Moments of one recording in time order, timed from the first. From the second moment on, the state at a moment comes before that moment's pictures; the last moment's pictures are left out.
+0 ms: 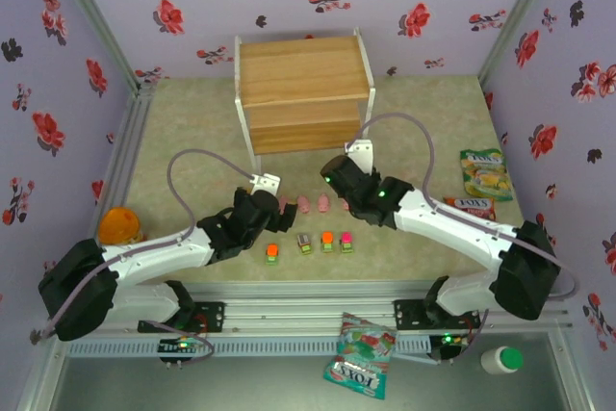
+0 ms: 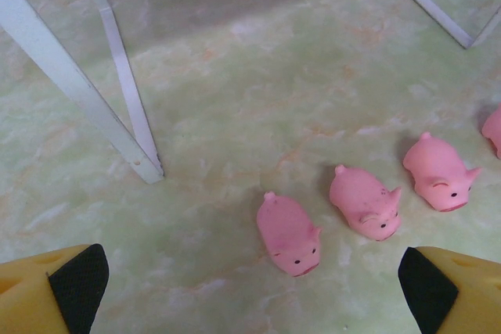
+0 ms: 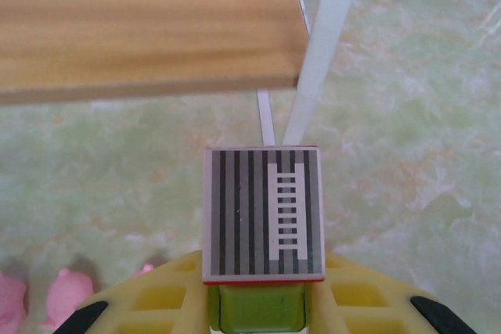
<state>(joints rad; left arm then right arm) -0.97 1.21 0.58 -0.06 -0.51 -0.35 0.90 1.35 1.03 -0.56 0.67 0.61</state>
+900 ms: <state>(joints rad) -0.97 1.21 0.58 -0.06 -0.51 -0.35 0.76 1.59 1.29 -0.52 0.56 0.49</state>
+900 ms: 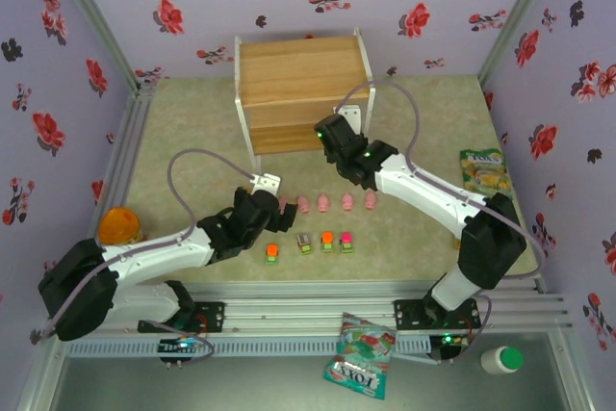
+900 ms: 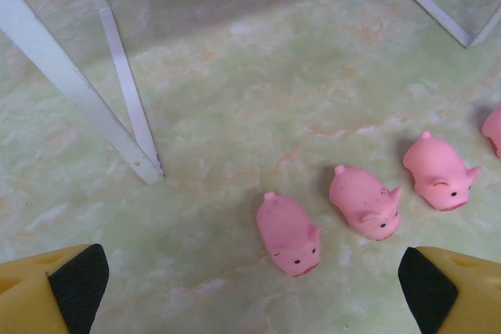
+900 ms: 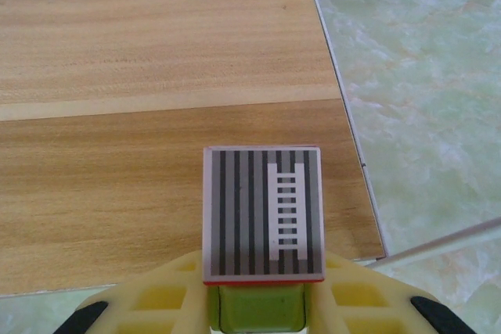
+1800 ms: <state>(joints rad) -0.97 1.21 0.59 -0.06 -0.51 -0.35 0.75 1.62 1.27 -0.41 0.64 0.49</state>
